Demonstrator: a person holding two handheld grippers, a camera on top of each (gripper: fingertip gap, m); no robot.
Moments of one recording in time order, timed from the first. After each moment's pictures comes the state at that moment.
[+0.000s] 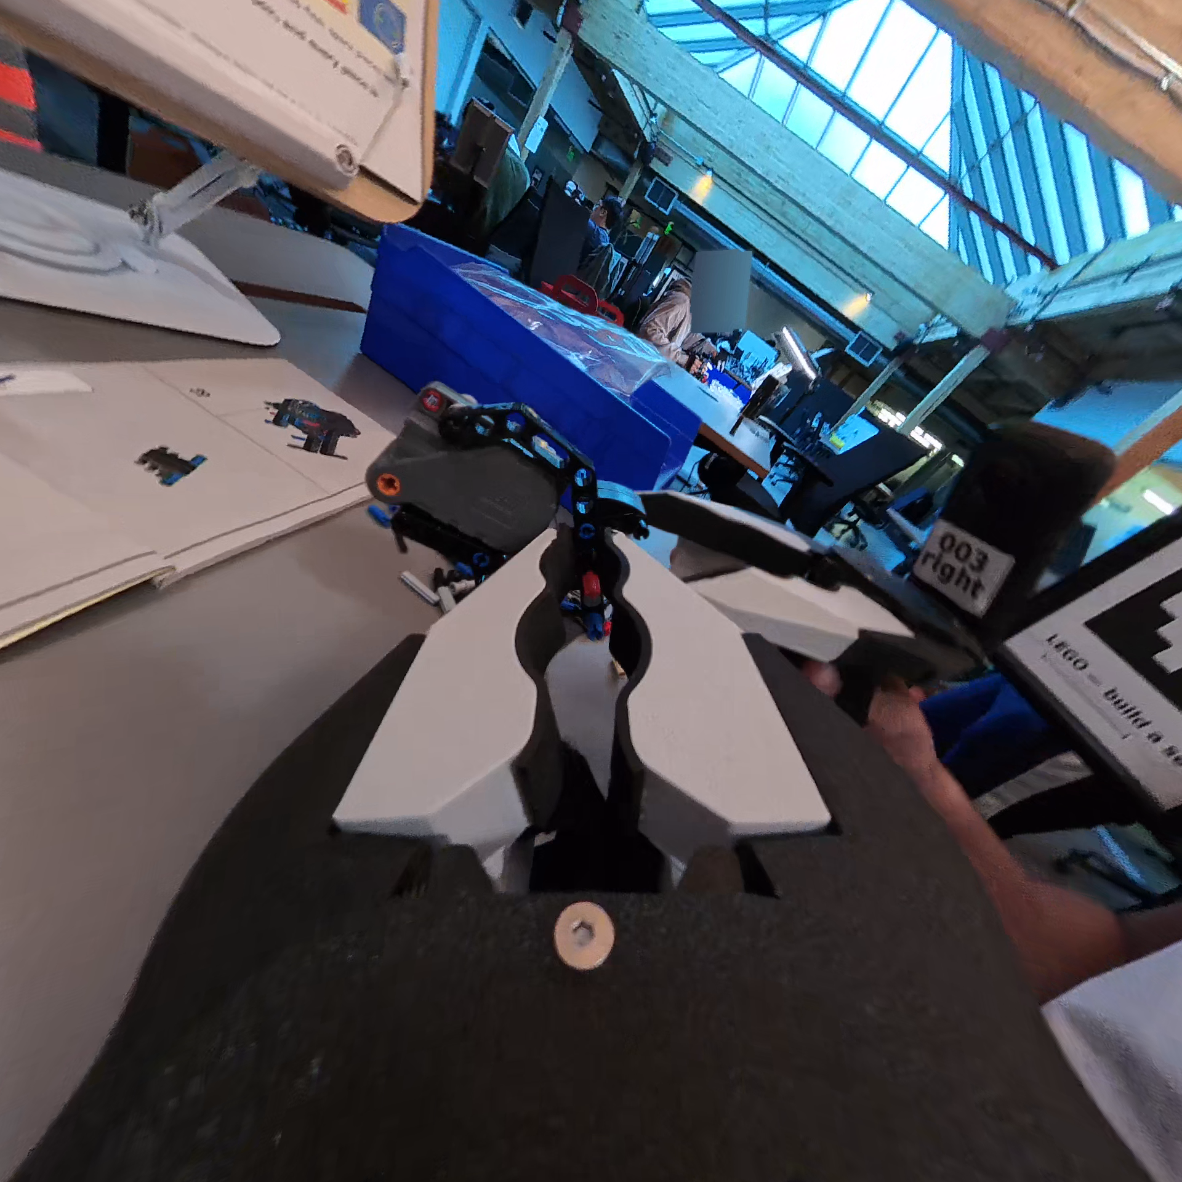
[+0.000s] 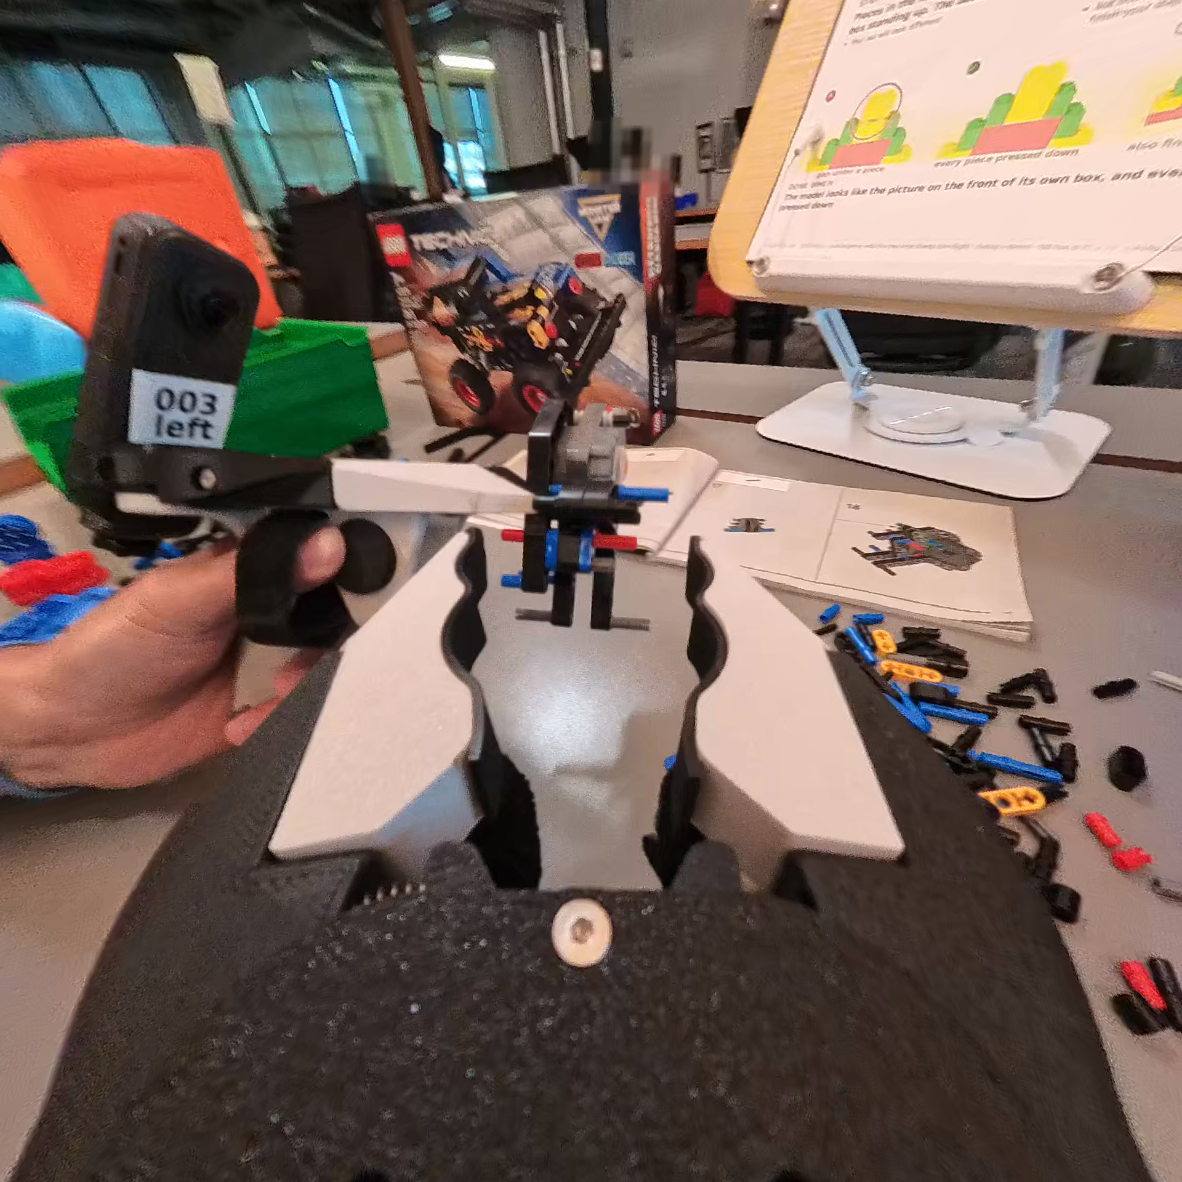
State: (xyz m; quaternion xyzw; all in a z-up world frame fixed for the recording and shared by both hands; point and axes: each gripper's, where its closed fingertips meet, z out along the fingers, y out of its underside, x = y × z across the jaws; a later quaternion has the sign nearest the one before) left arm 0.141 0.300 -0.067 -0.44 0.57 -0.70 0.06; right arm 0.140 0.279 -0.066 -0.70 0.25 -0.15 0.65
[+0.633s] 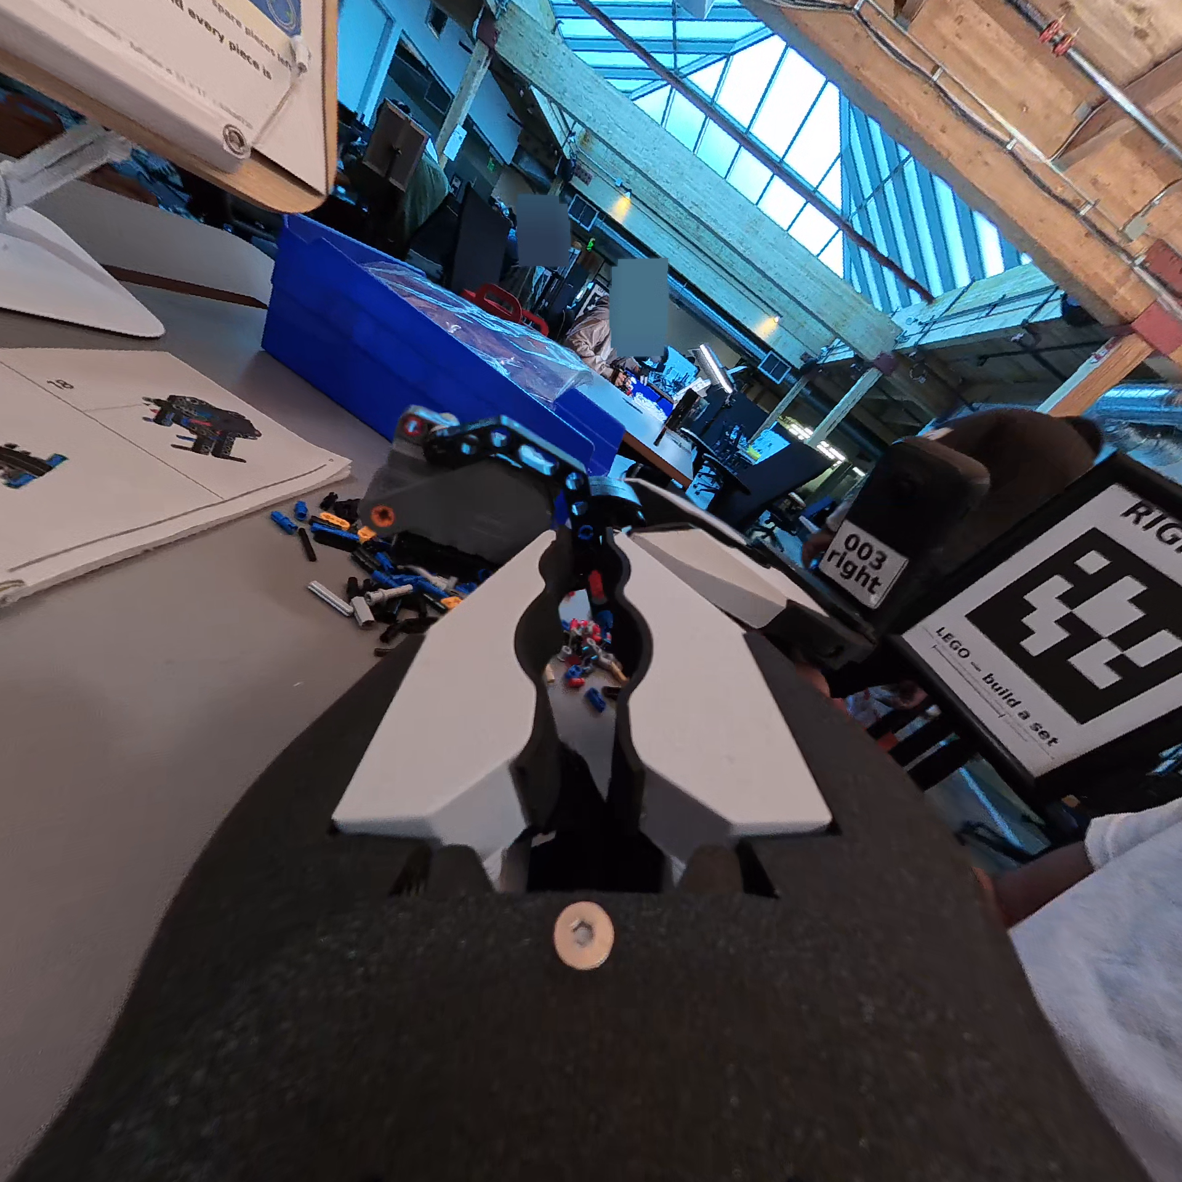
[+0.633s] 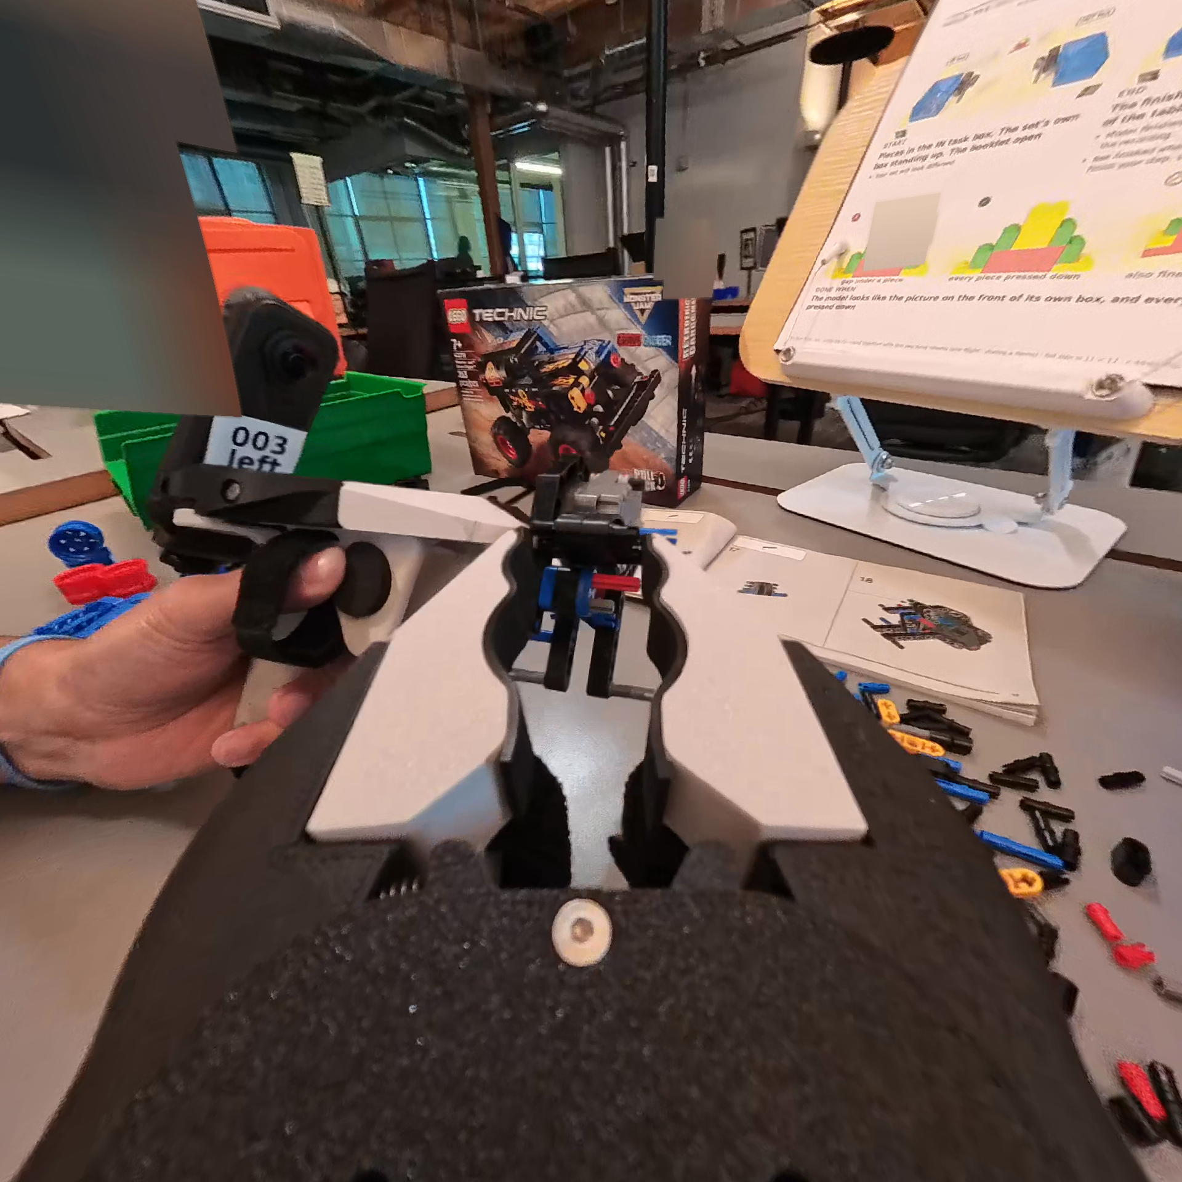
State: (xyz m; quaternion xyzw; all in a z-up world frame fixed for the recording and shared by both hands) left arm 0.125 0.283 -0.053 -0.40 0.55 -0.73 0.02; right arm 0.134 0.276 -0.048 -0.67 0.20 -0.16 0.70
